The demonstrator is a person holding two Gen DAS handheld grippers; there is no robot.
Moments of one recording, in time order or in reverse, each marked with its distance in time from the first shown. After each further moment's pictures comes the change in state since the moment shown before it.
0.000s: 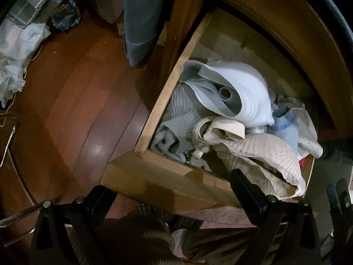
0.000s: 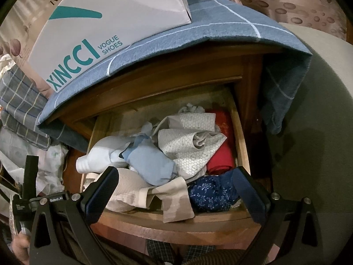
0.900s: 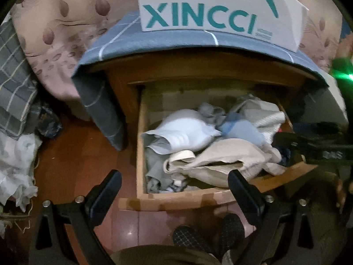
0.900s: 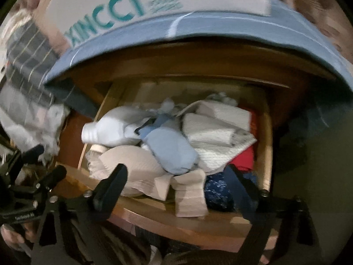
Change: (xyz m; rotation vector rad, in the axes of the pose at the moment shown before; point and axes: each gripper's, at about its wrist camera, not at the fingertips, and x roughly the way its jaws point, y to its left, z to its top) left arm -0.081 -0.046 -0.051 0.535 -0.402 0.015; right arm 0.032 0.056 0.007 -0.263 0.193 0.005
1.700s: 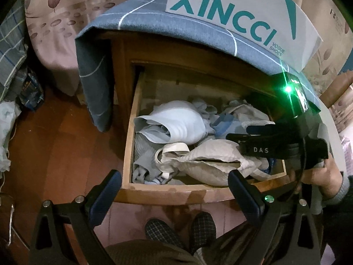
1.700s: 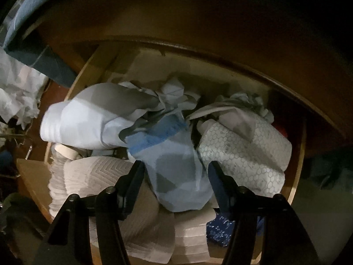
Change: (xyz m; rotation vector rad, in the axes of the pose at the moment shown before) left arm 0.012 0.031 -0.005 -0.177 0.059 -0.172; right arm 0.087 0.027 0.039 -0.170 0.183 -0.123
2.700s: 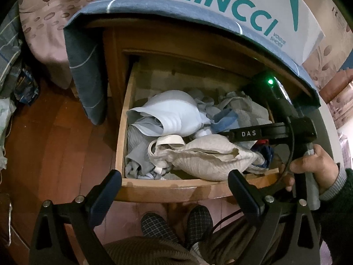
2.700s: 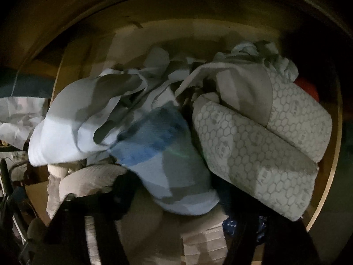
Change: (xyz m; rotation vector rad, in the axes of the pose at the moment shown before) left arm 0.014 -0.003 0.001 0.004 0.059 -0.019; right arm 0.055 -0.023 0.012 0.243 0.189 0.158
